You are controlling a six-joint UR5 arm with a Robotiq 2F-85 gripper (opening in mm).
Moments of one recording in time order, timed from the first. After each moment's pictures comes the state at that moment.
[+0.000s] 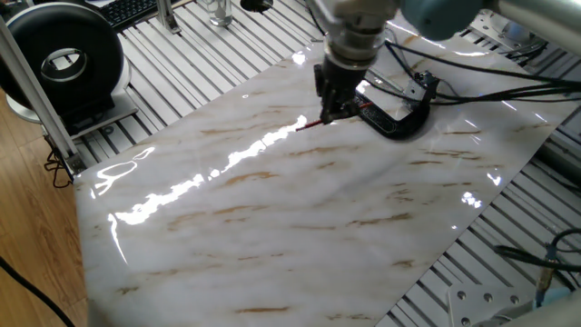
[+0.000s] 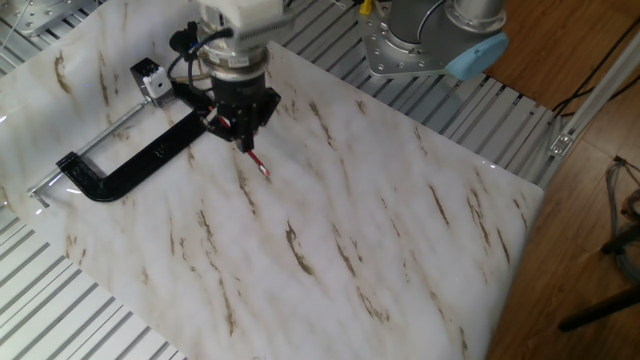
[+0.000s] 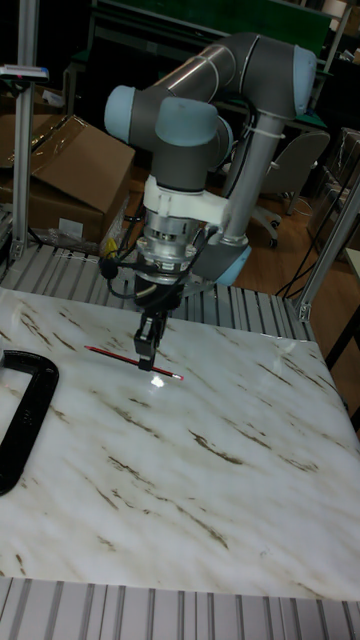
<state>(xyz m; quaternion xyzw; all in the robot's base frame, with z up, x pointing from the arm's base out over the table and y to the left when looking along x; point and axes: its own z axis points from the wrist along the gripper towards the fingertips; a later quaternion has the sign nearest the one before) 0.499 -0.036 0.112 -0.63 0.77 -0.02 0.07</state>
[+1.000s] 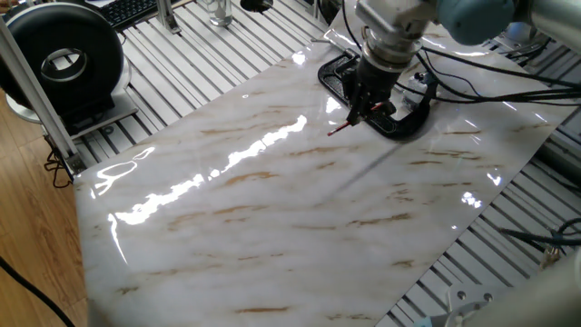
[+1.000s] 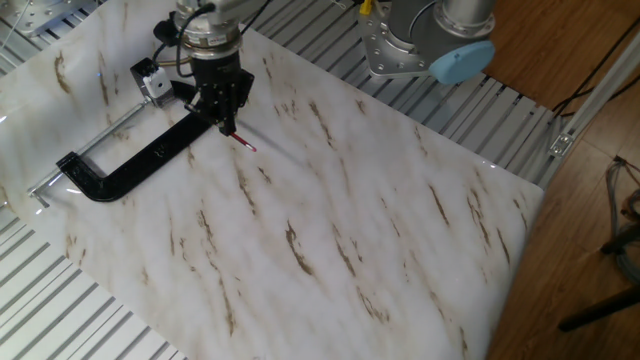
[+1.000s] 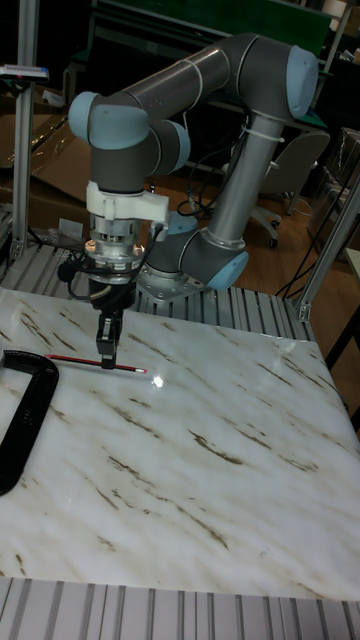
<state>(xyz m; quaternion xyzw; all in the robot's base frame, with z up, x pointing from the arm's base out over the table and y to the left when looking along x) 0.486 -0.094 0.077 -0.68 0.72 -0.01 0.10</state>
